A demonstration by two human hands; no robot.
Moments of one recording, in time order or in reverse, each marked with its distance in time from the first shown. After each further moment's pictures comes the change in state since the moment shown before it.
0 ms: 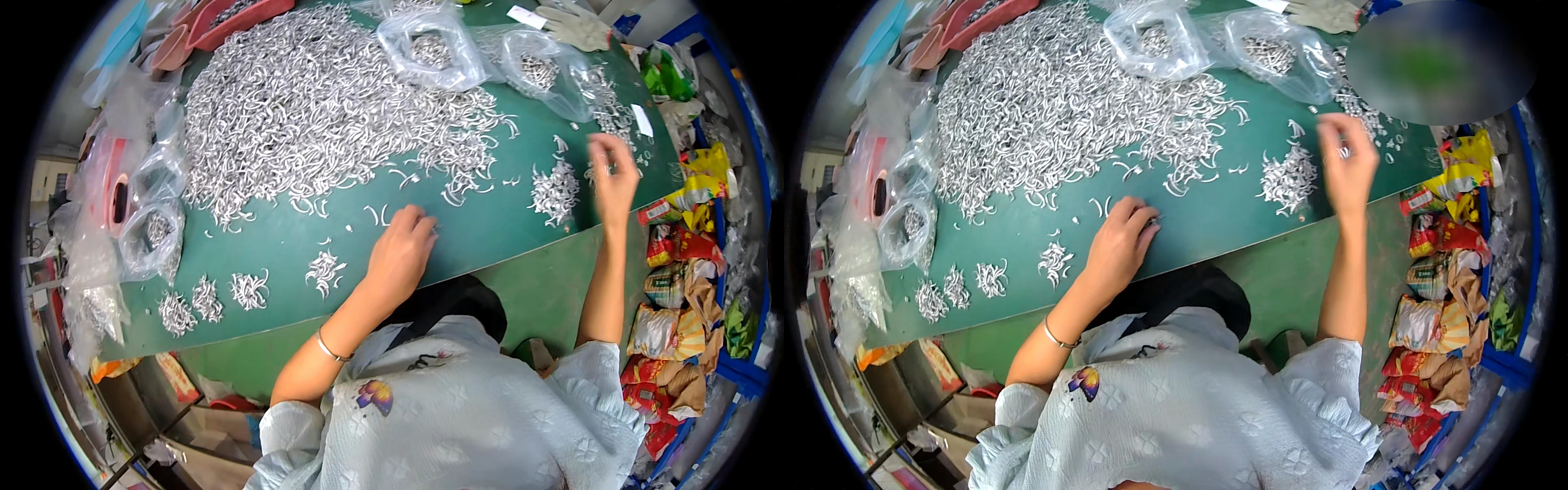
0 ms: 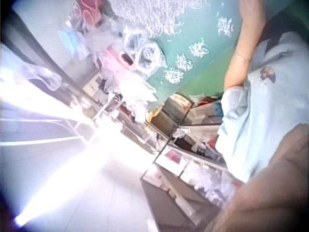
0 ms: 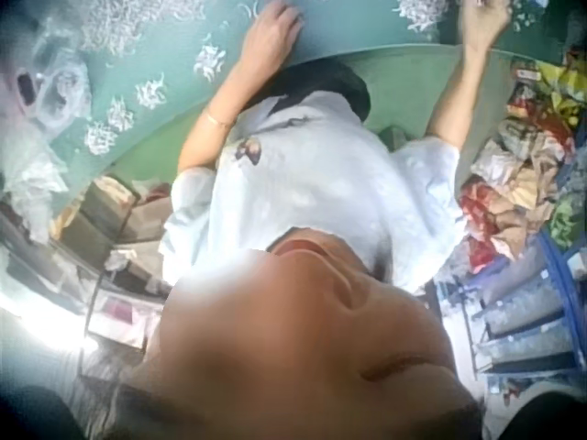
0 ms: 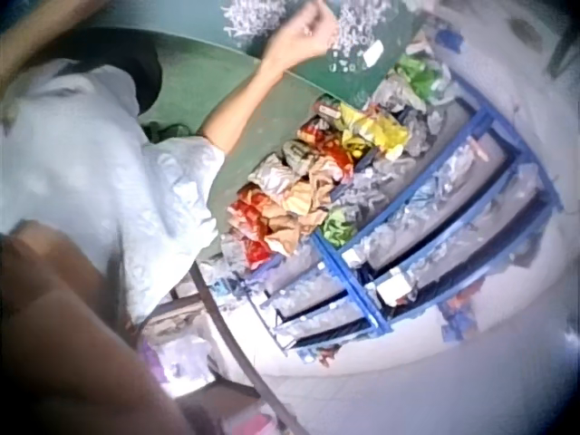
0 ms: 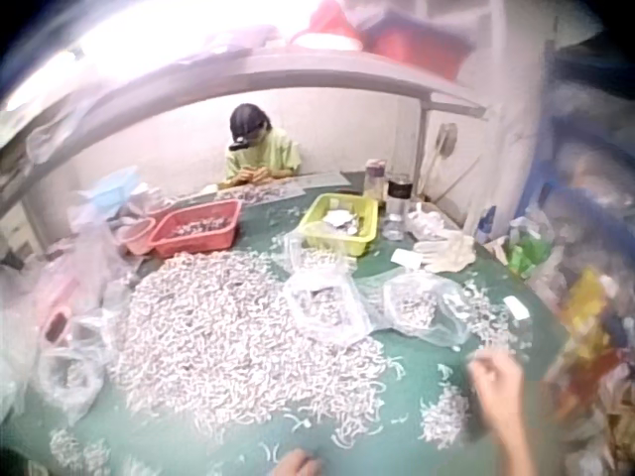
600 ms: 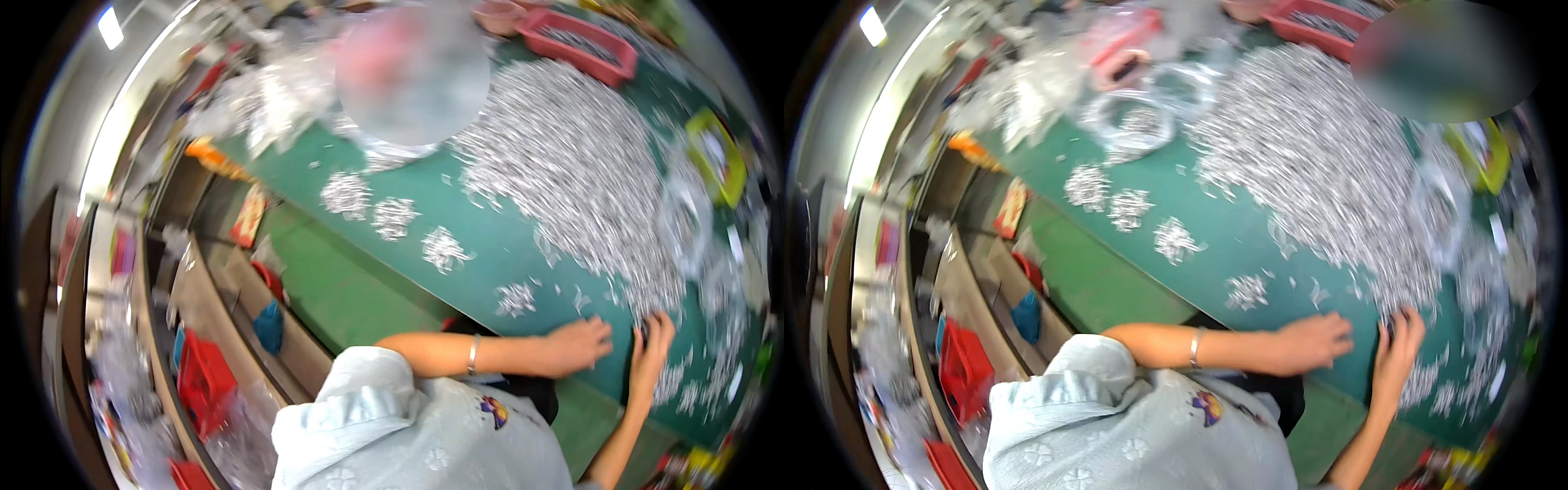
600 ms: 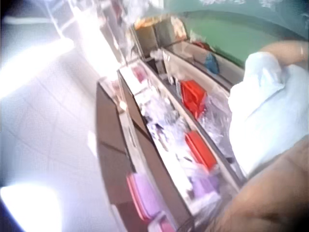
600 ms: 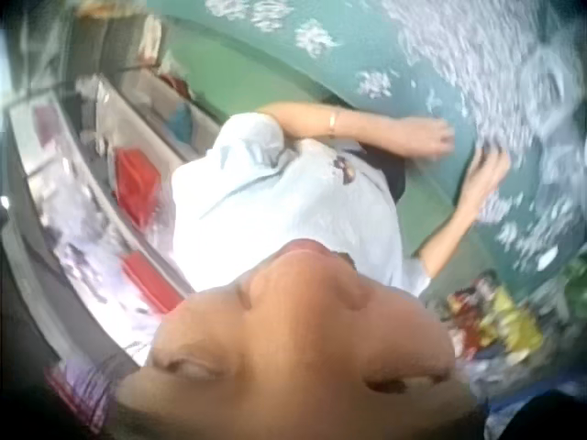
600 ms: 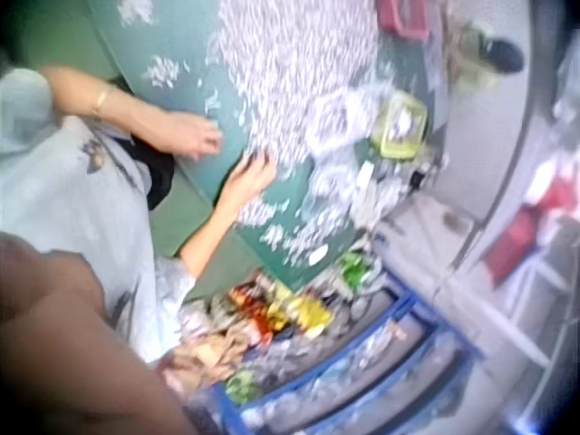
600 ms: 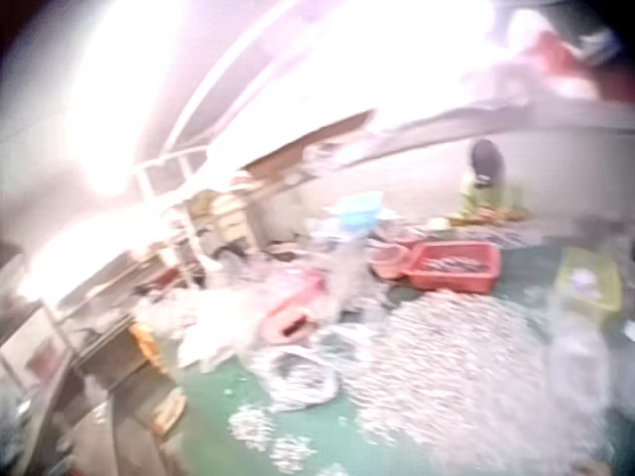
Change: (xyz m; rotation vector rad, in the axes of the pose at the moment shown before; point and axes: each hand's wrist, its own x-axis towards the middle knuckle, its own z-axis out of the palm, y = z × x) left_hand 0.005 0.000 0.022 0.038 -0.160 0.092; right_hand -0.040 -0.030 0.097 -0.075 -0.483 -0.375
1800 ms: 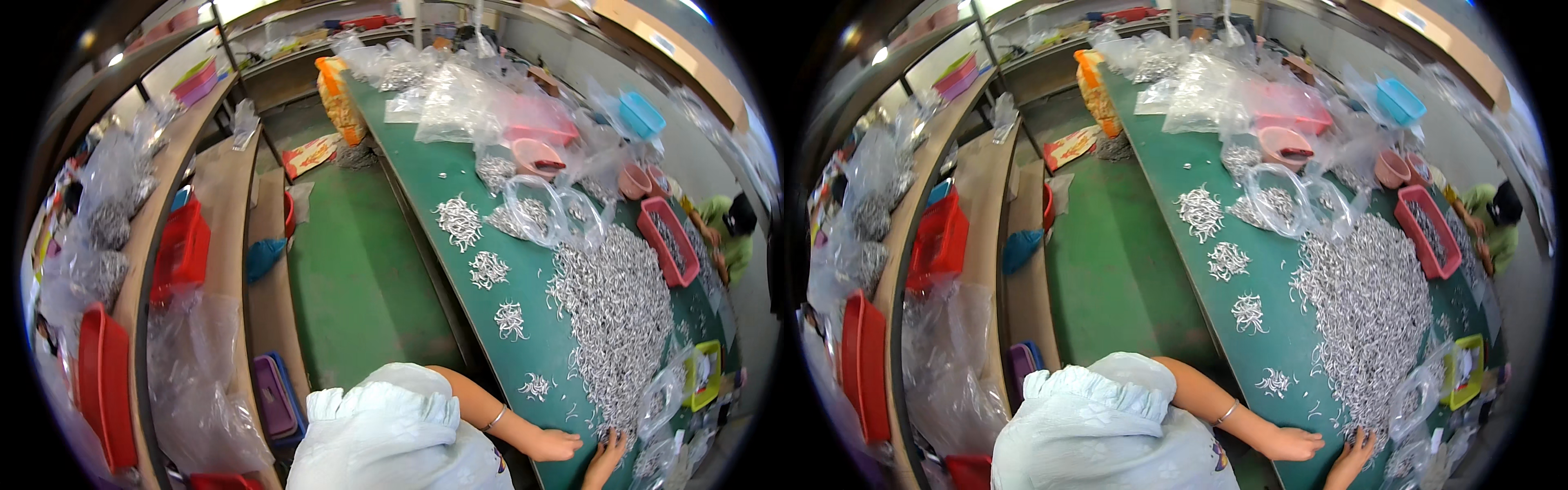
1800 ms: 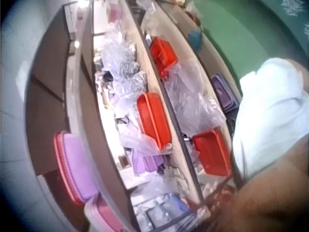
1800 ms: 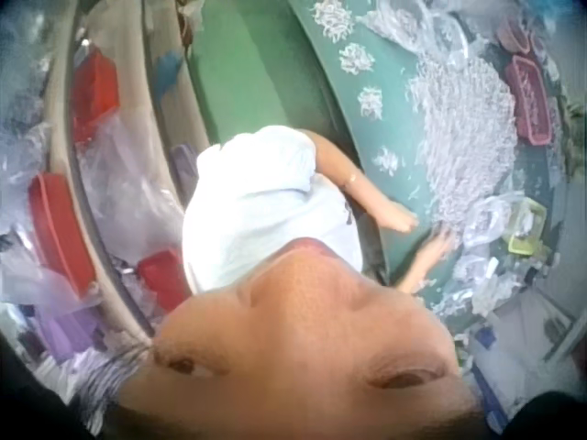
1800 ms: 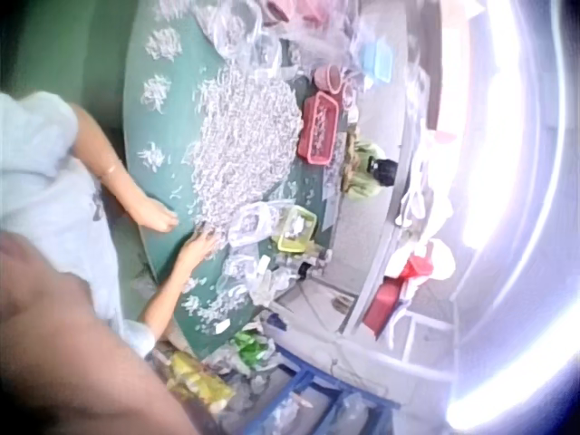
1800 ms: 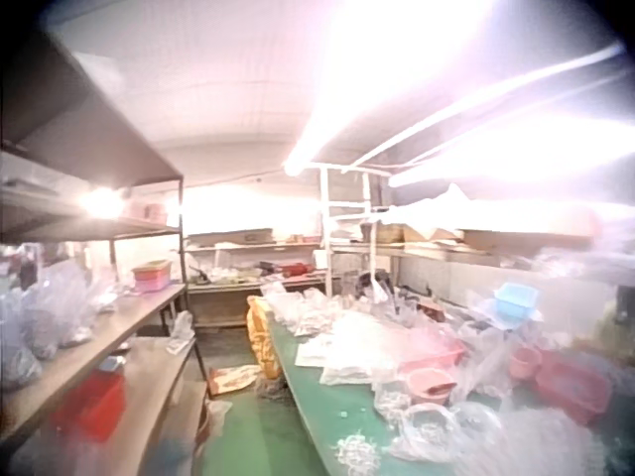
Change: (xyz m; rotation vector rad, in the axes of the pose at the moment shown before) left_hand 0.012 -0.023 0.043 0.199 0.170 0.131; right_hand 0.054 -0.021 -0.010 -0.280 -0.317 -0.154
